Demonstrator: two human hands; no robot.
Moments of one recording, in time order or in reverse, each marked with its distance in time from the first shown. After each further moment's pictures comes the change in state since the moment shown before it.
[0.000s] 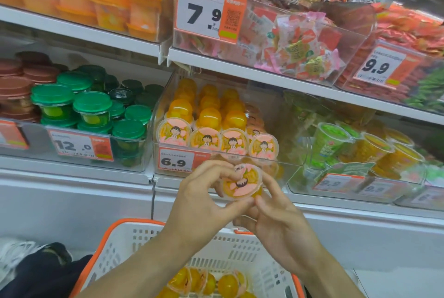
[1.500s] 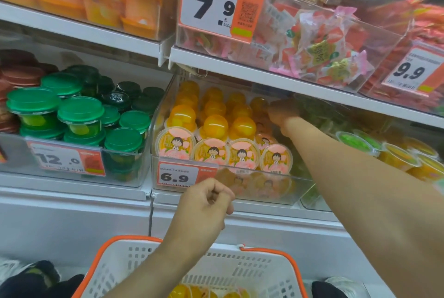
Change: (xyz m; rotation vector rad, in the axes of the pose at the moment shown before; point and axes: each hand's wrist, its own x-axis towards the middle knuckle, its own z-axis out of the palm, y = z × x) left_hand 0.025 -0.023 -0.002 -0.187 -0.076 -0.659; right_hand 0.251 -0.110 -0.076 -1.503 0.835 0.033
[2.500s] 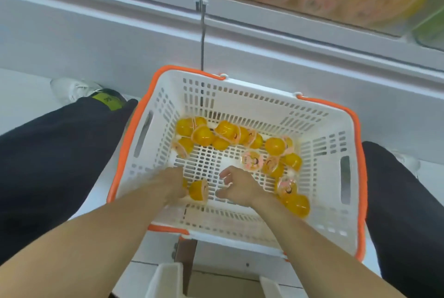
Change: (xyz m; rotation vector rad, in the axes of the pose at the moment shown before) left_hand -0.144 -0.309 -0.073 1.177 -0.576 -0.799; right_hand -0.425 0.188 0.207 0.036 -1.267 0.089
